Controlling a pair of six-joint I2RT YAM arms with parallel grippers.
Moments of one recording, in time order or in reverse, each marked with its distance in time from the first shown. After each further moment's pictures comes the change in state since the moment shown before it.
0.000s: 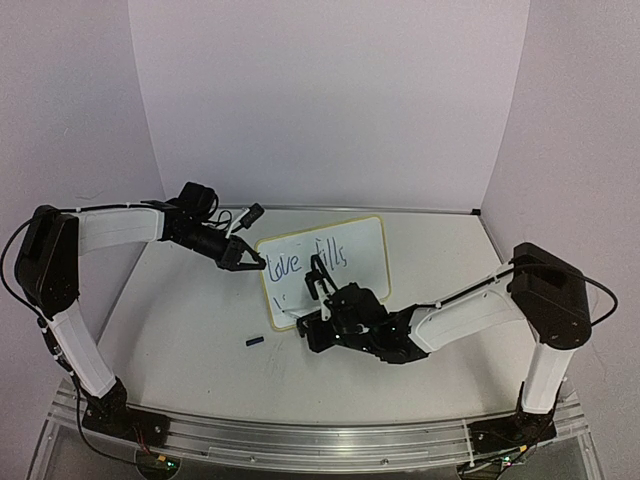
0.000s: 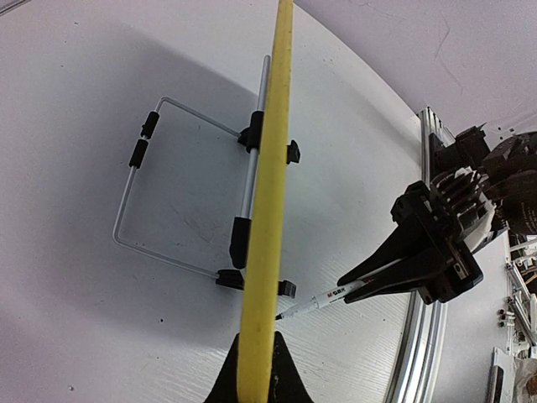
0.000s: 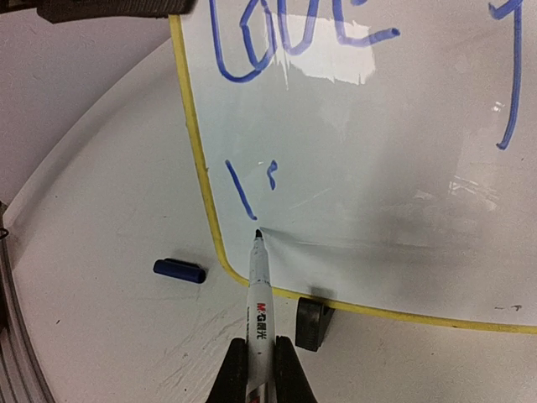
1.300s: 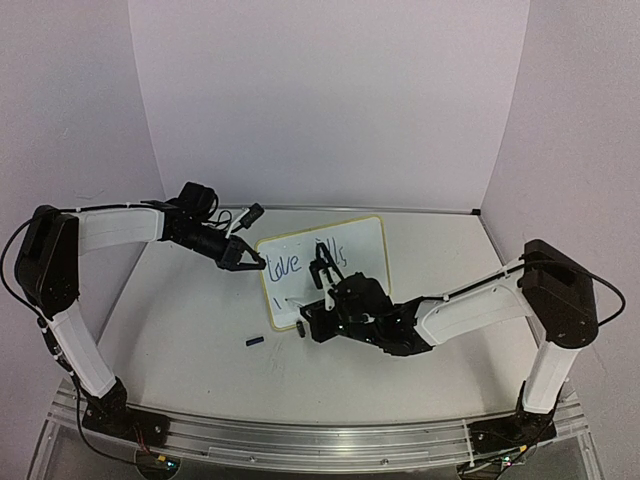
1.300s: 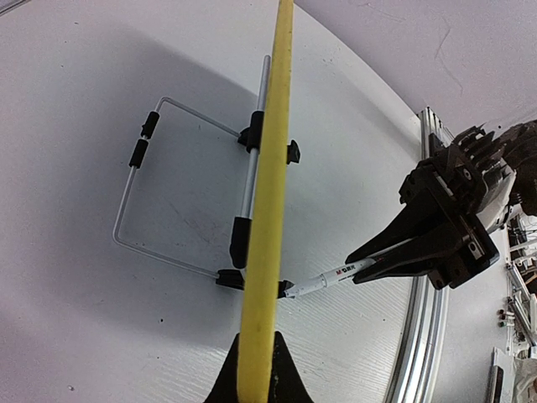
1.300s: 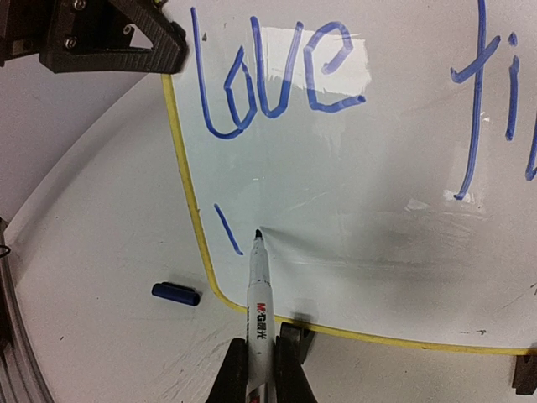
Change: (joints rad) left arm 0.001 0.000 0.000 0.000 0.001 0.000; right arm -0.025 -0.036 0.009 -0.014 0.005 -0.019
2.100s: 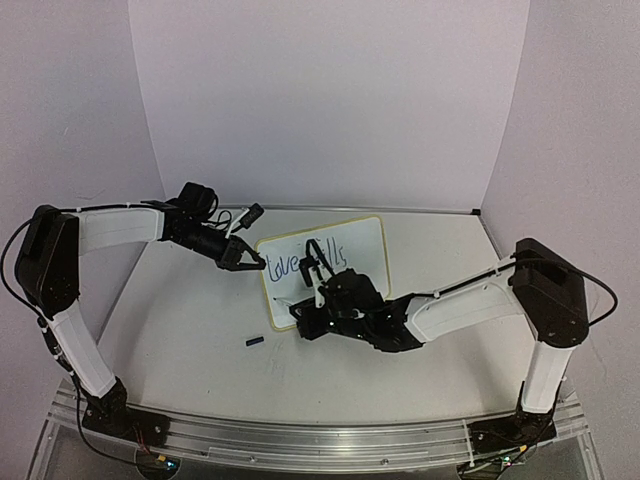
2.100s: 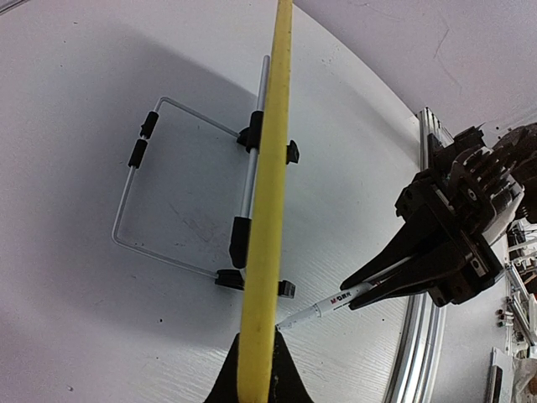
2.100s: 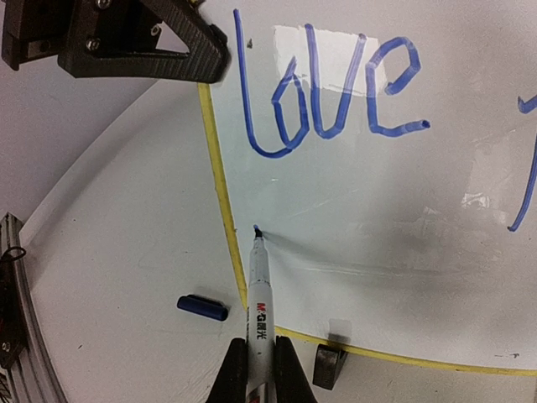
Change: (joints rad) left arm 0.002 0.002 0.000 0.000 0.006 0.000; right arm -0.002 0.049 0.079 -0.015 -0.047 0.001
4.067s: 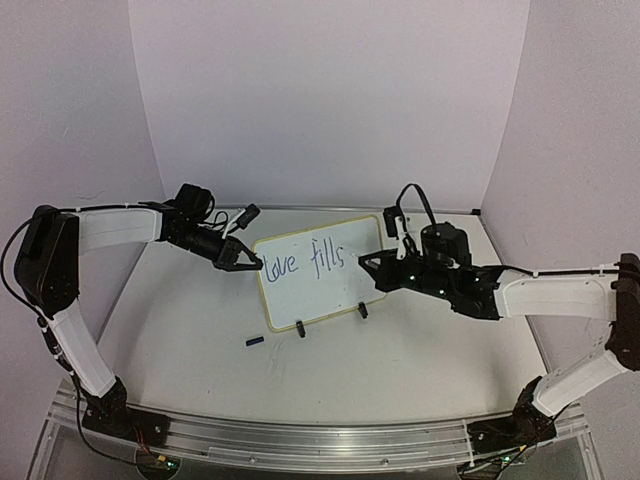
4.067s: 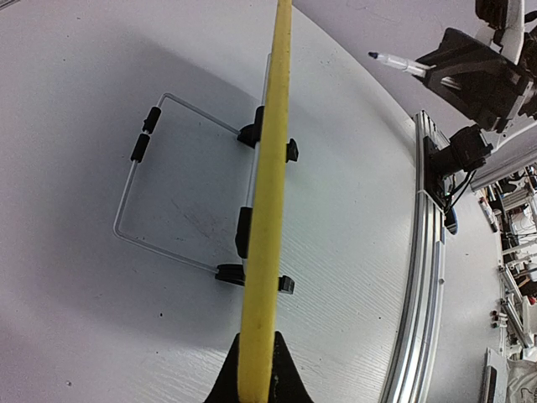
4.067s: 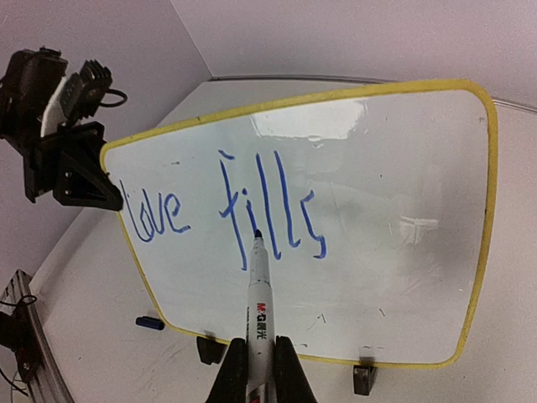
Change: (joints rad) left arm 0.023 0.000 -0.013 0.001 0.028 0.002; right arm -0.297 -0.462 -0.238 -0.108 -0.162 -0.048
